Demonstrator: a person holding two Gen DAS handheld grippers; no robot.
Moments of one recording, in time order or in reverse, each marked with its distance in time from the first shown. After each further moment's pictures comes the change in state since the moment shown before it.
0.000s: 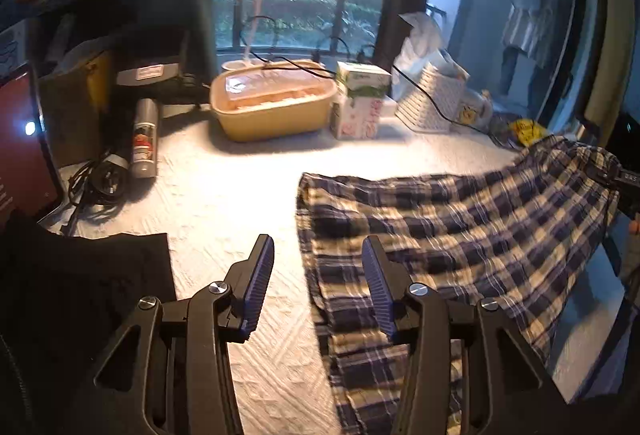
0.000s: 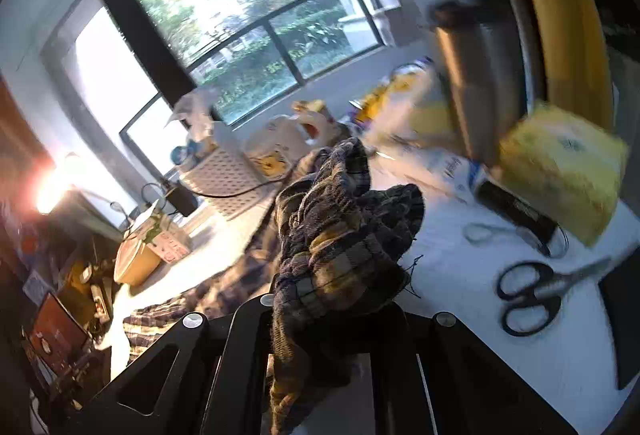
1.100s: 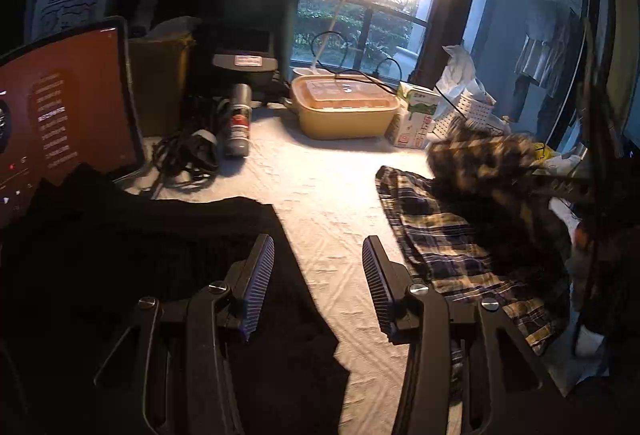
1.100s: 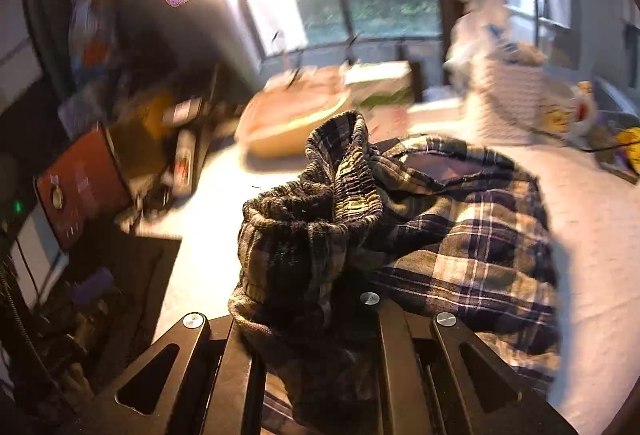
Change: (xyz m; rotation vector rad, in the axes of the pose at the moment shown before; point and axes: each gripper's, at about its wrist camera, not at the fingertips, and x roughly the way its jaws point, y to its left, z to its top) left arm -0.050 0.088 -0.037 -0.069 -0.066 0.009; right arm 0.094 0.271 -0.122 -0.477 0.285 0.205
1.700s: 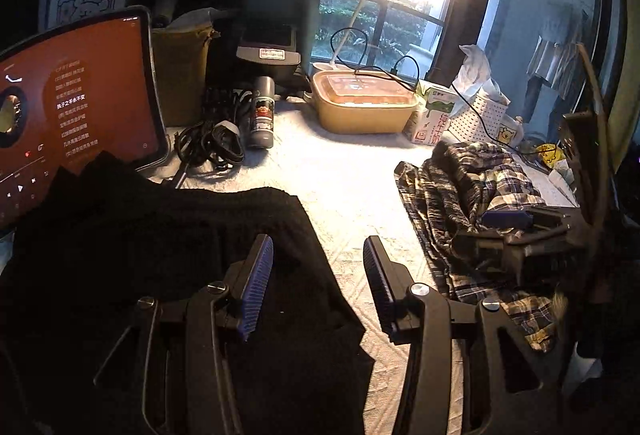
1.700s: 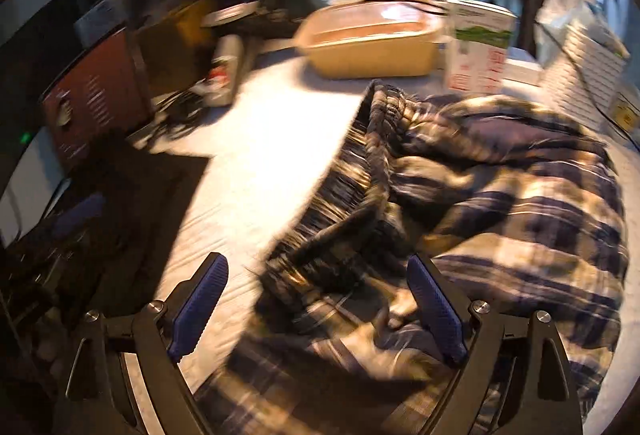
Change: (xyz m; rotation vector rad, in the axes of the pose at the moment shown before) left arm -0.004 0.009 -0.002 -0.022 0.022 0.035; right arm 0.046 0.051 -0.034 -0.153 0.190 0.083
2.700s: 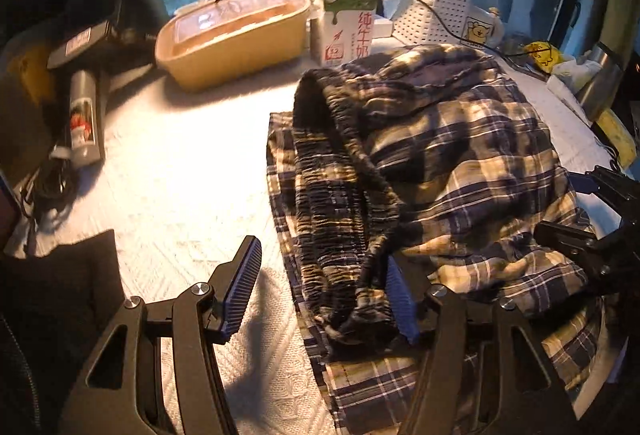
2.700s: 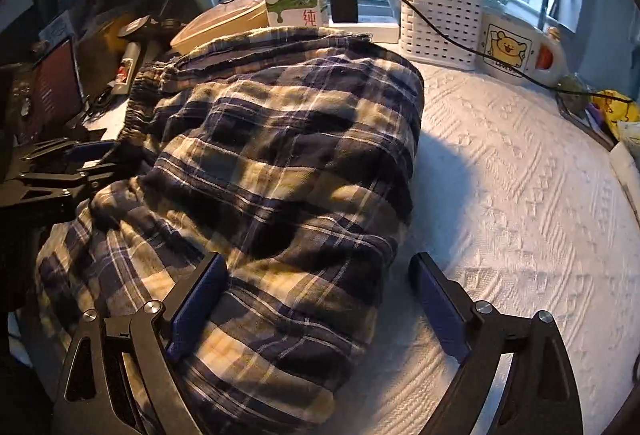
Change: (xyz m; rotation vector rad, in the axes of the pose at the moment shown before) left arm 0.119 -0.127 0.020 0.223 0.286 -0.010; right arm -0.055 -0.154 -0.074 0.041 -0.046 -0.156
